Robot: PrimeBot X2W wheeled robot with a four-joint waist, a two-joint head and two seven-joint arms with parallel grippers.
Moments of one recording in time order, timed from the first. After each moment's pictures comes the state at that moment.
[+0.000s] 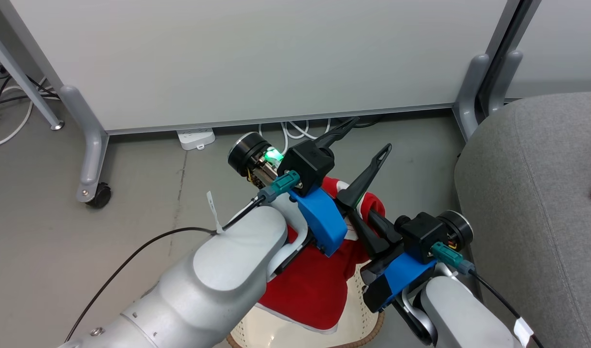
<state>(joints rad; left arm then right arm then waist) -0.95 0.05 -1.05 0.61 -0.61 -0.01 -0.26 -0.44 -0.14 0.52 0.46 0.20 0.13 -0.26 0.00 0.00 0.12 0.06</state>
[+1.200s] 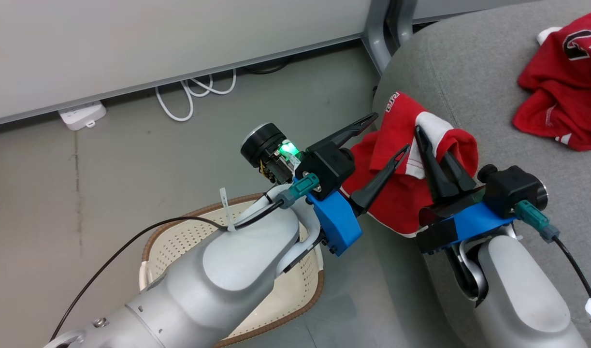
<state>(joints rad) -0.99 0.05 -1.11 0.58 -0.57 0.01 -0.26 -0.47 -0.17 0.25 0.37 0.19 0.13 -0.26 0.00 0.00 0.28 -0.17</state>
